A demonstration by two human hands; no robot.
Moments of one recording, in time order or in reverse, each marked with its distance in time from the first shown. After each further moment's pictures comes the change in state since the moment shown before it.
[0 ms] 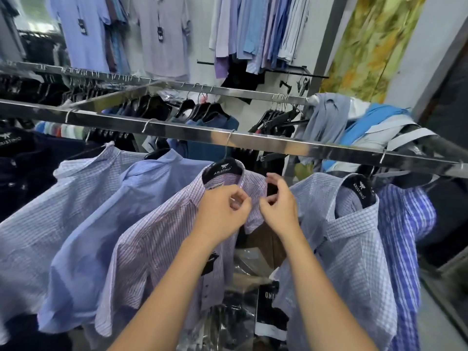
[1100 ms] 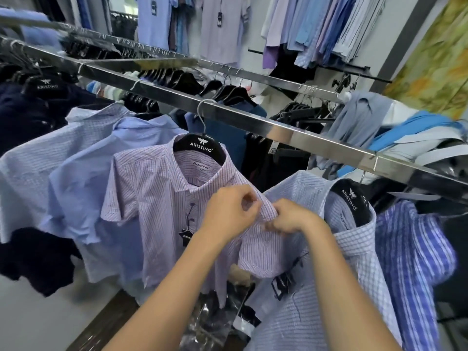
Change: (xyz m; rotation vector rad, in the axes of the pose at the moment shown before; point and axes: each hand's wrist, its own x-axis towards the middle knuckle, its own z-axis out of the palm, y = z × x) left_hand -0.019 0.051 0.113 0.214 0.150 -0.099; right_hand 0.053 0.067 -0.090 -0.558 -1.017 0.033
